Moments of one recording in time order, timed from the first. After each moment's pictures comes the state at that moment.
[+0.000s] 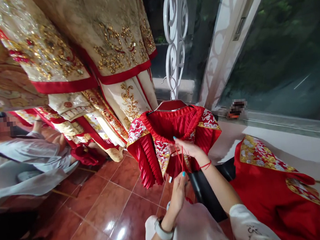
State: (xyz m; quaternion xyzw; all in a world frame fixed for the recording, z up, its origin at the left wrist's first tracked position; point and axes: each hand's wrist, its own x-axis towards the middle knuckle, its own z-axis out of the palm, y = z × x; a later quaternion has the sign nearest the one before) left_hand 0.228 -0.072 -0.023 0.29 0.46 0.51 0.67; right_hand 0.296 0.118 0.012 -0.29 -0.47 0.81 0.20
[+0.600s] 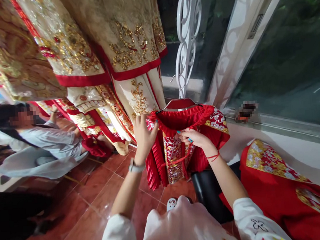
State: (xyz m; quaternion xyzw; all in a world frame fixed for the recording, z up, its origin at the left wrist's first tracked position) left_hand 0.090 0.044 0.114 0.57 0.69 0.43 -0.06; right_hand 0.300 0.132 0.058 -0.25 -0.55 0.77 0.20
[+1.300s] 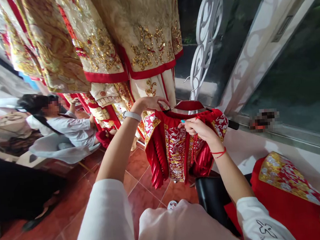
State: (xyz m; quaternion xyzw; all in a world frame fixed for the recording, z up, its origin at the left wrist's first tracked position) left_hand 0.029 0.132 0.216 0.66 0.64 0.17 0.35; right_hand 0.275 0.137 0.112 -0.23 -0.62 0.70 0.25
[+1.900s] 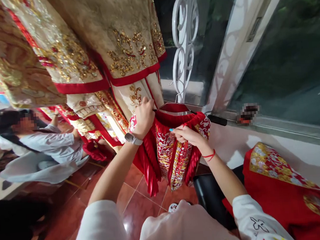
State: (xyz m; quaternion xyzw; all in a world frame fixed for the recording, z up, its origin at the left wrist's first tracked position) left_hand 0.087 0.119 0.179 0.63 0.73 0.23 -0.15; right_hand 0.273 0.142 0.091 -0.23 -0.61 0.73 0.21
